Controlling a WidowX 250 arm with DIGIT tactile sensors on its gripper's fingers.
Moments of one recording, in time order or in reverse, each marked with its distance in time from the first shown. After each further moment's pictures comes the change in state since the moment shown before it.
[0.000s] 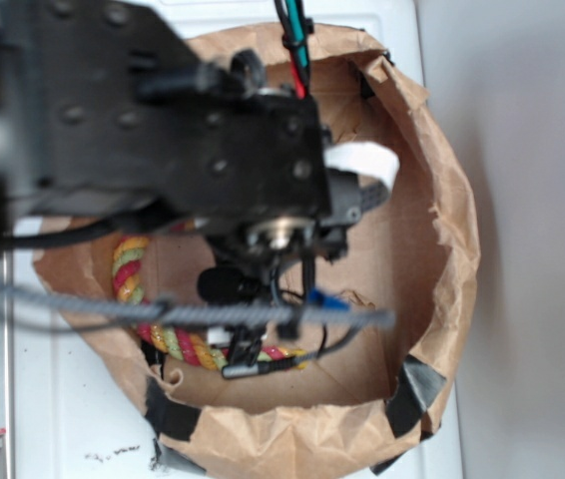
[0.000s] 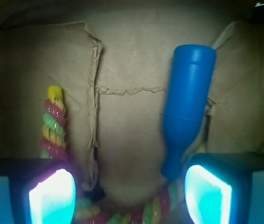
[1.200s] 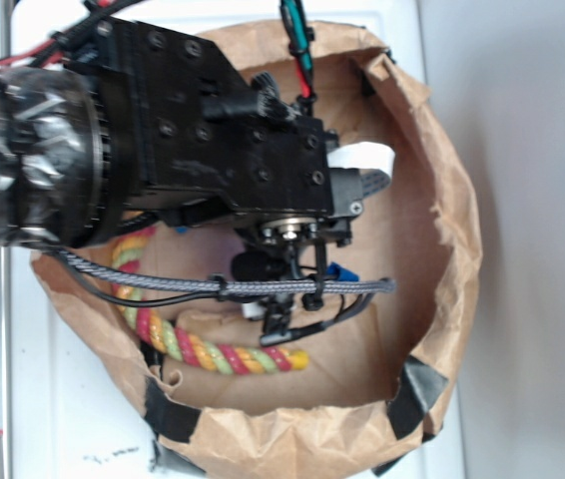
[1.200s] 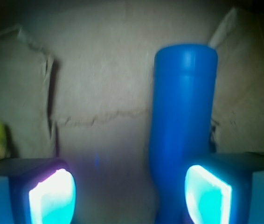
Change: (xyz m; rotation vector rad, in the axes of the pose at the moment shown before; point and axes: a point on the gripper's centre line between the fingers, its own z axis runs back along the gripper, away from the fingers) arm 0.019 0.012 -0.040 0.054 -0.088 0.090
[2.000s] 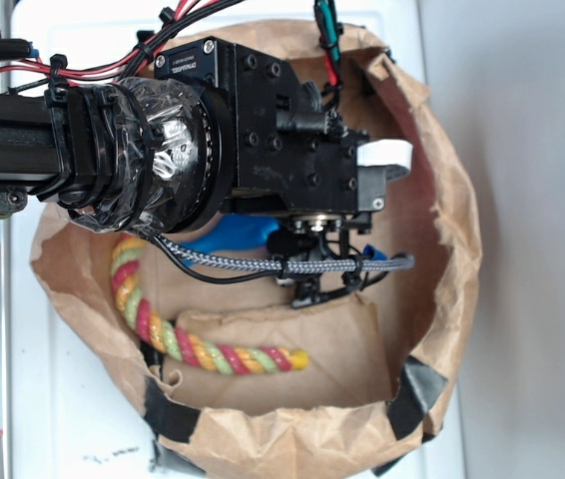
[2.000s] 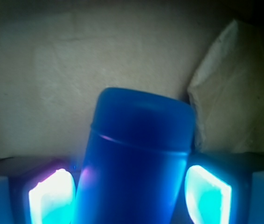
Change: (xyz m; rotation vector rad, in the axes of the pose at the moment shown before) arm 0.014 0.011 -0.030 0.108 -0.042 -0.018
